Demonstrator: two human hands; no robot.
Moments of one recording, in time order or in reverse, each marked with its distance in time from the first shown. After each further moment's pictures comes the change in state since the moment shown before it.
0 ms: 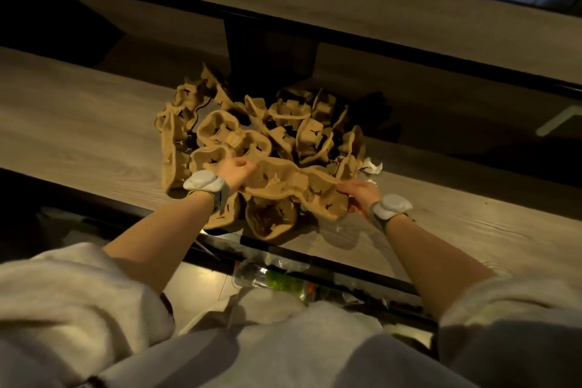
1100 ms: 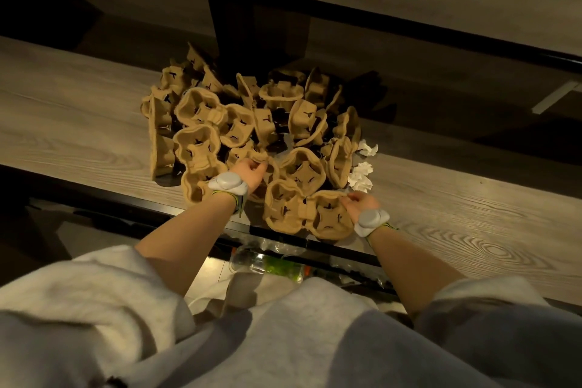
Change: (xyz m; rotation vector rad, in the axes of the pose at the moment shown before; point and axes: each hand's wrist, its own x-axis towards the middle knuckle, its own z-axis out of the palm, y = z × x) left_hand 0.007 -0.020 0.049 0.299 0.027 0.017; right_hand -0.001 0.060 0.005 -0.522 0.213 0.033
